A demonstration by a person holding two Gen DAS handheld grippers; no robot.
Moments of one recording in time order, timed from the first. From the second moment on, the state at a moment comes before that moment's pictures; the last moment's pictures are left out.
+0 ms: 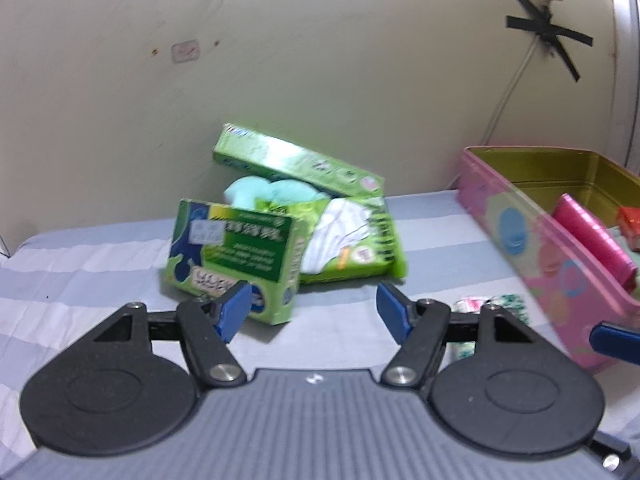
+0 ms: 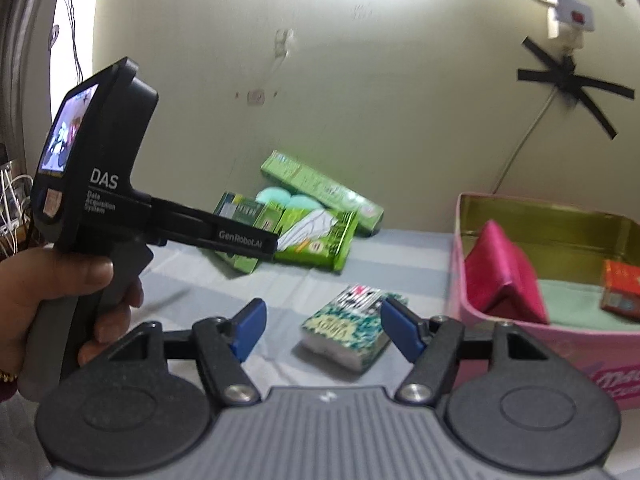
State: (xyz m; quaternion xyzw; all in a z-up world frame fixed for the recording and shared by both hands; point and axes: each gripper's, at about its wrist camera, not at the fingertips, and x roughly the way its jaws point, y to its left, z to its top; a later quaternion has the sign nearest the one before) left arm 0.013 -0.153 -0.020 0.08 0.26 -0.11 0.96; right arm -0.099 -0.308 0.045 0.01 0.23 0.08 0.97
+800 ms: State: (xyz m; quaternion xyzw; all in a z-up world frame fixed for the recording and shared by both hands) left arm 0.042 -0.101 -0.062 0.00 0.30 -0.10 0.95; right arm -0.047 -0.288 0.009 -0.01 0.32 0.06 0.94
